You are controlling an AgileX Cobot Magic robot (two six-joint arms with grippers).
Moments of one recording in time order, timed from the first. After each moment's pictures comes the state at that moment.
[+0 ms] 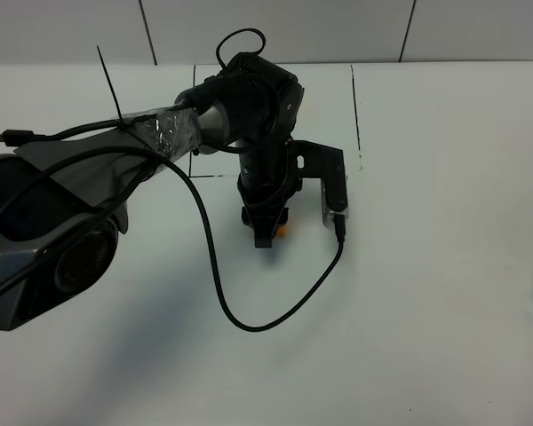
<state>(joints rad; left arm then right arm) -0.64 2.44 -1.97 0.03 1.10 0.99 0.04 0.00 -0.49 0.12 1.06 0.04</state>
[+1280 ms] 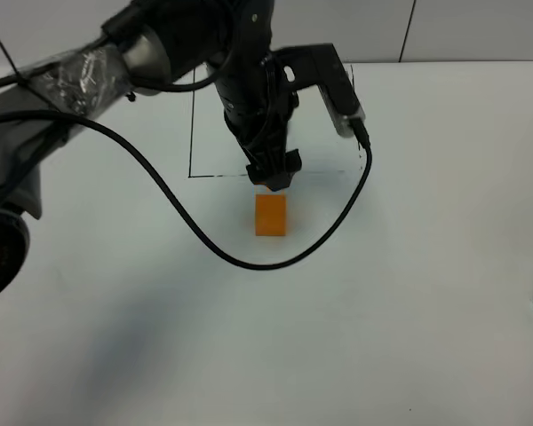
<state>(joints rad) -0.62 2.19 -1.97 0.00 1.11 0.71 0.04 0.00 -0.49 0.12 1.06 0.04</state>
